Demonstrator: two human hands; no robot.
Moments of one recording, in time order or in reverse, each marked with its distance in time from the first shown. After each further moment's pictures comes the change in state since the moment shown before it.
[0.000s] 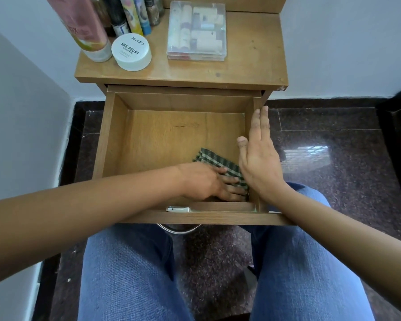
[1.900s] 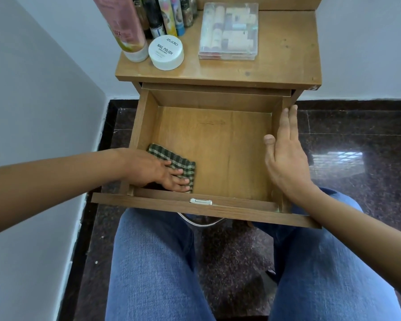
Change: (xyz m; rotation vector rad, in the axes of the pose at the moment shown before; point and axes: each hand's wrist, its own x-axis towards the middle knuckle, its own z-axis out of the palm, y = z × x) left_hand -0.146 -0.050 0.051 0.022 -0.384 -0.129; right_hand 0.001 -0.004 0.000 0.079 0.021 -0.013
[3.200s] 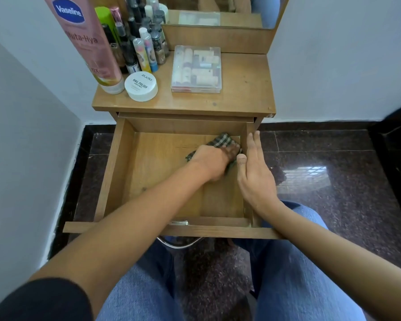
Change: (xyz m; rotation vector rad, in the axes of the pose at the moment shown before) left_hand 0.108 0.053 -0.163 -0.108 0.663 -0.617; right_hand -0.005 0.000 -0.006 0.062 0.009 0.081
